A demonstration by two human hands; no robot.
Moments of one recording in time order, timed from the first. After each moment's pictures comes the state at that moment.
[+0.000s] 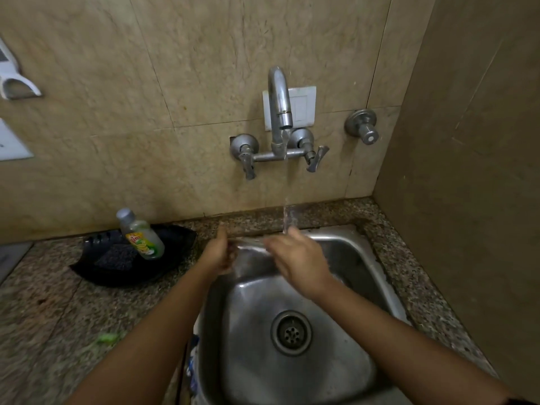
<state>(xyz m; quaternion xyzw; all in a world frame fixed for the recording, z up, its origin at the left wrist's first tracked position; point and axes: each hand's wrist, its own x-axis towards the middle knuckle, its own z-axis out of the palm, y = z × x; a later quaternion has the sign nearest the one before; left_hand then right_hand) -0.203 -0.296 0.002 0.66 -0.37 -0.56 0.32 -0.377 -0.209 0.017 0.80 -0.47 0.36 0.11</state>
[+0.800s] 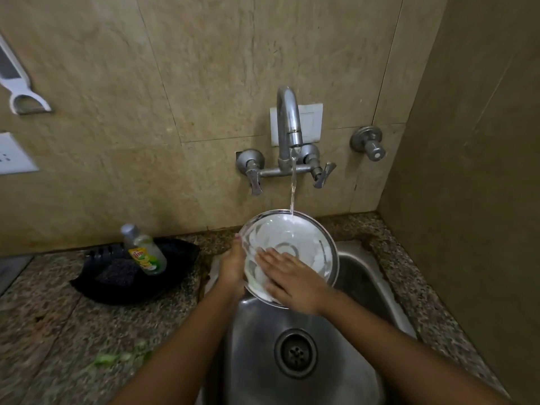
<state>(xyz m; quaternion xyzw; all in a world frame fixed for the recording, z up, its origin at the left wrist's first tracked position) -0.229 -0.289 0.000 0.58 -0.31 -0.59 0.47 -0.378 -0.235 -0.017 0.86 -0.48 0.11 -0.09</state>
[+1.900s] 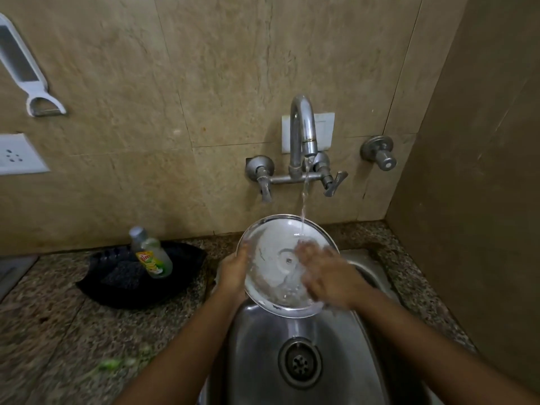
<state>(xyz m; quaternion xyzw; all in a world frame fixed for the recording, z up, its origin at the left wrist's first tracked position) -0.214 -0.293 0.003 0.58 -0.32 -0.58 0.47 -0.430 -0.246 -0.005 0.83 -0.56 0.05 -0.03</state>
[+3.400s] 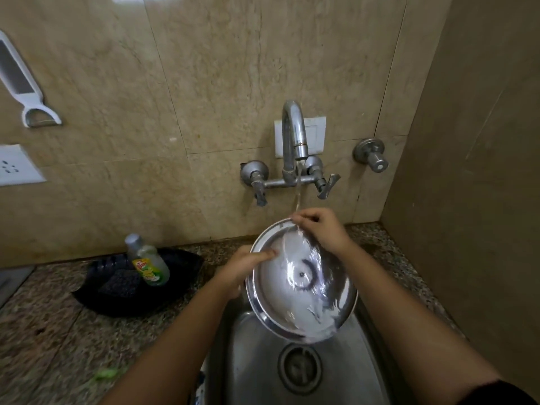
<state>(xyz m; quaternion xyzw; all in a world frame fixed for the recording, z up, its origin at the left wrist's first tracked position) -0.219 -0.295 0.037 0.48 -0.50 -0.64 0.33 -0.421 -0.301 0.063 0.59 -0.56 0.45 -0.35</state>
